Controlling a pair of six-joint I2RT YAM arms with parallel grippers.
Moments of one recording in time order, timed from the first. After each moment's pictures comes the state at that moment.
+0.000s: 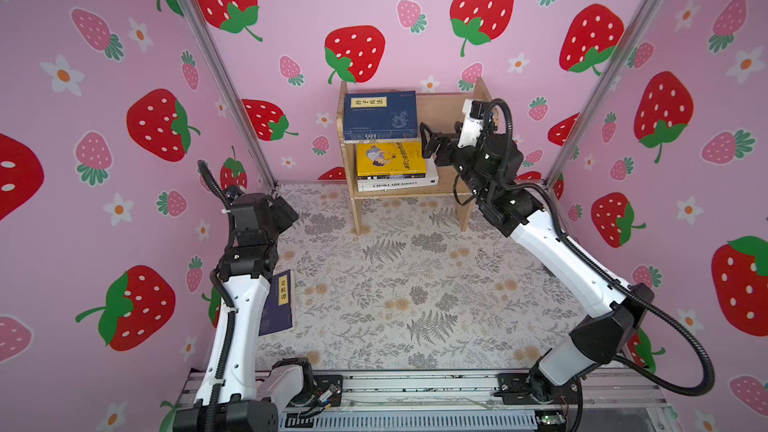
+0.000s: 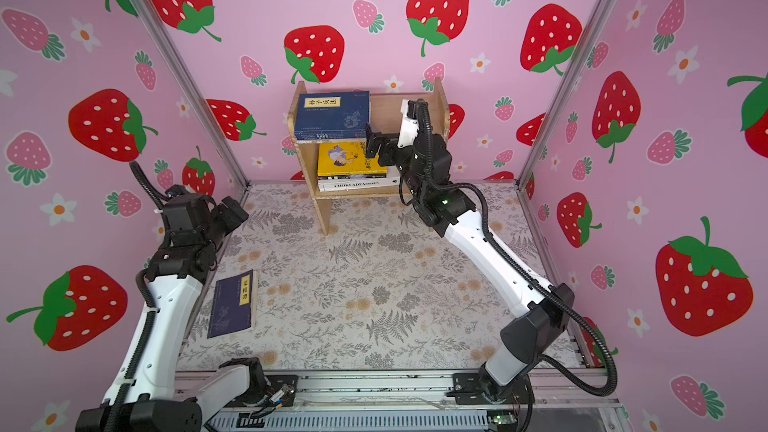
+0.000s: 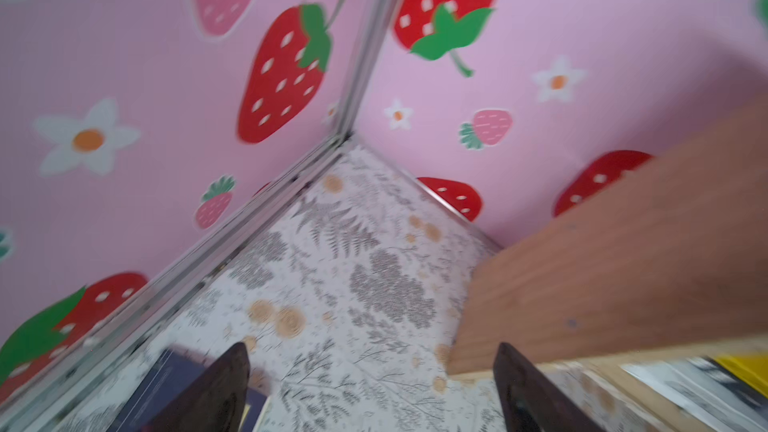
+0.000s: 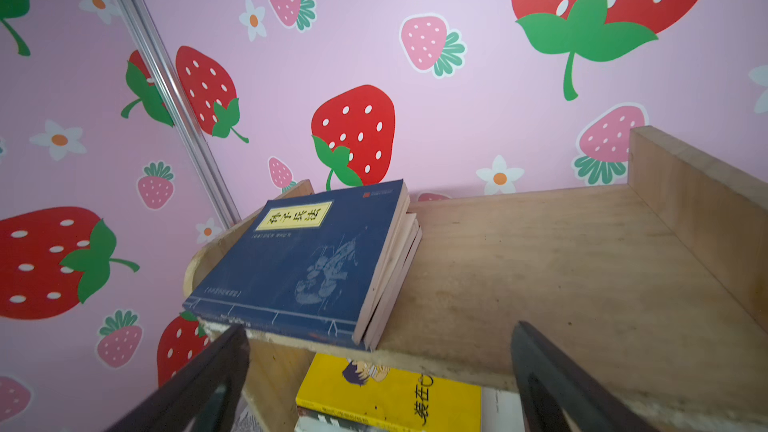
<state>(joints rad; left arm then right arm) 0.23 1.10 1.10 -0.58 -0.20 -0.56 0.75 1.58 1.71 0.01 0.18 0.23</state>
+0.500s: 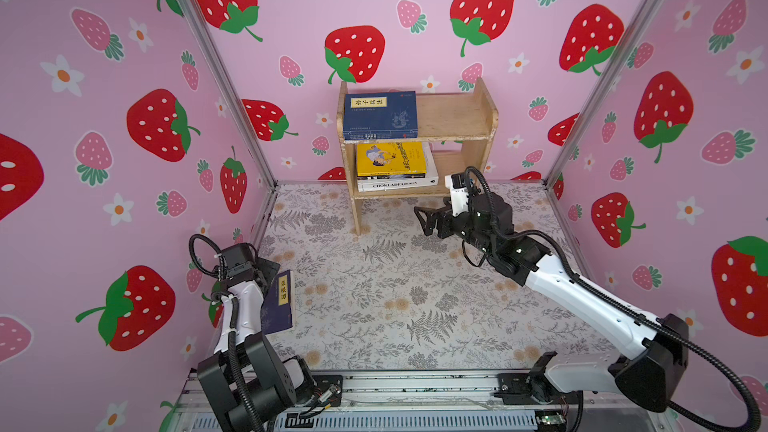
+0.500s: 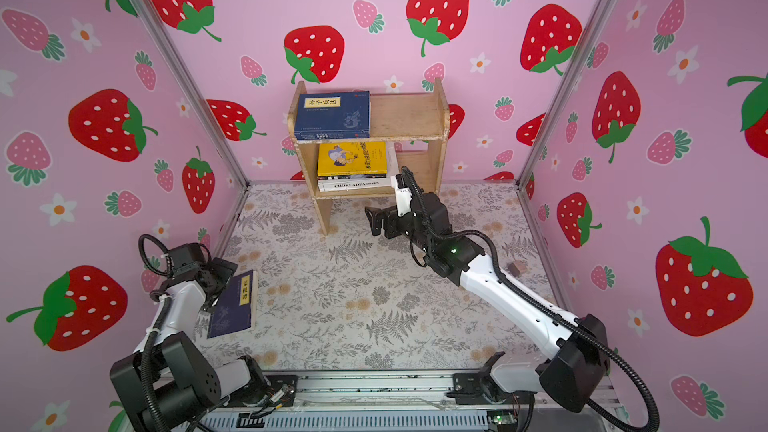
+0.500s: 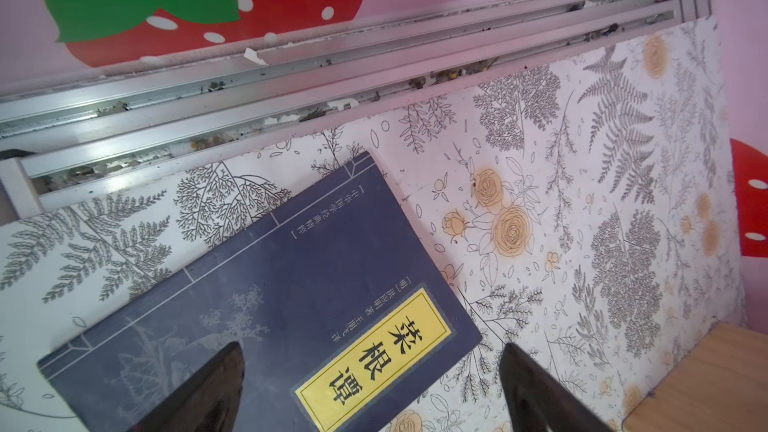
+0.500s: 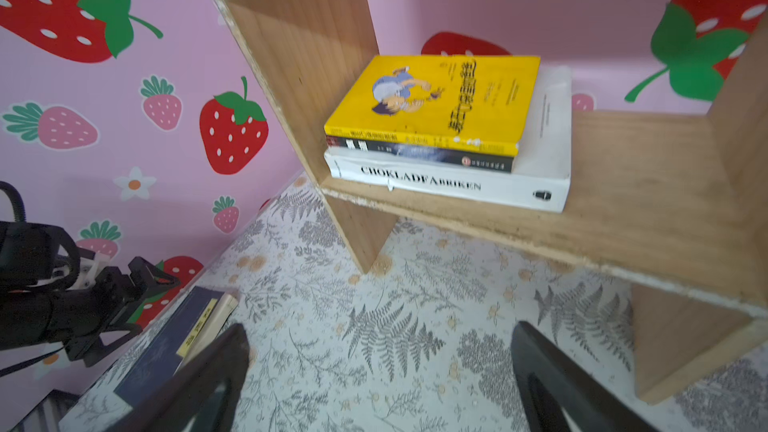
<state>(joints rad) 0.54 1.21 0.73 -0.53 -0.03 -0.79 0.82 1.31 1.15 -0.12 0.05 0.28</state>
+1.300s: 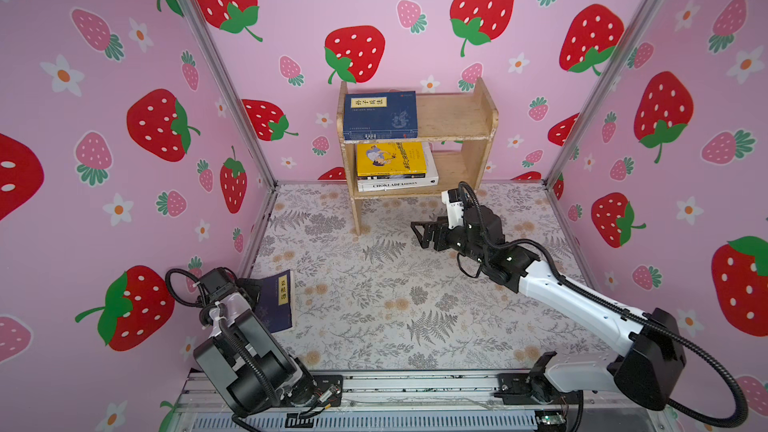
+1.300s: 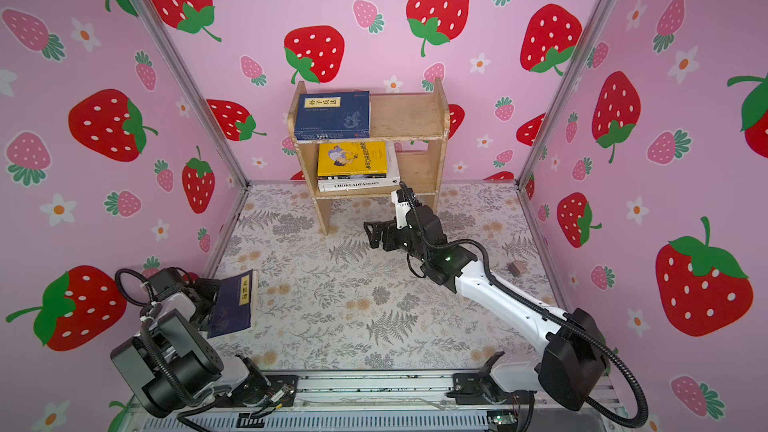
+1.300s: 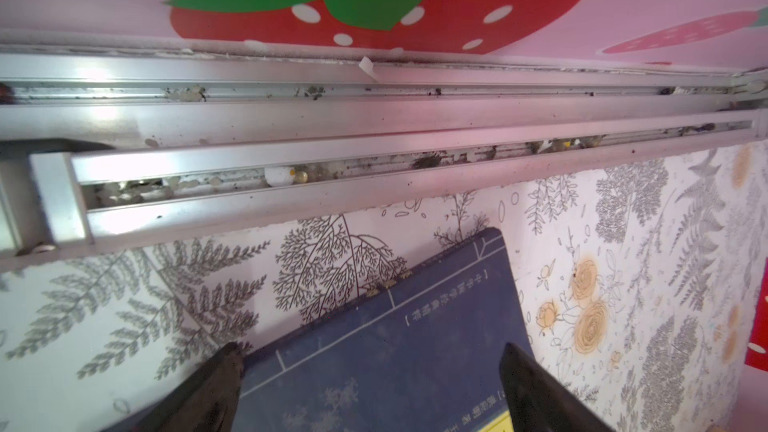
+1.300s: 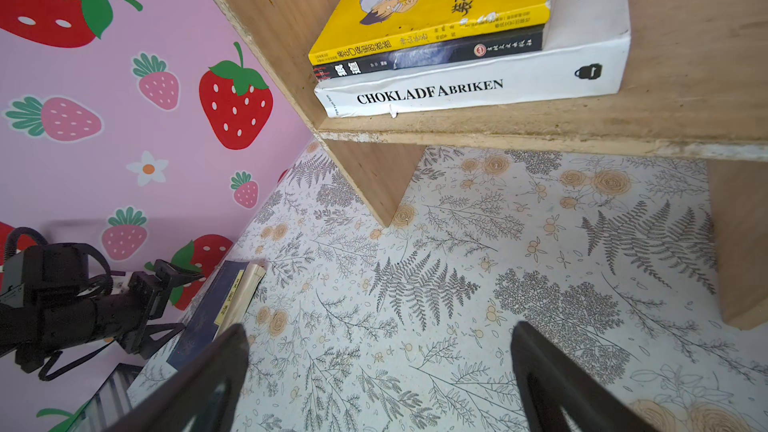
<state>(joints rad) 0.80 1.35 0.61 -0.34 0.12 -0.78 0.83 1.34 1.06 -0.05 -0.01 0.44</state>
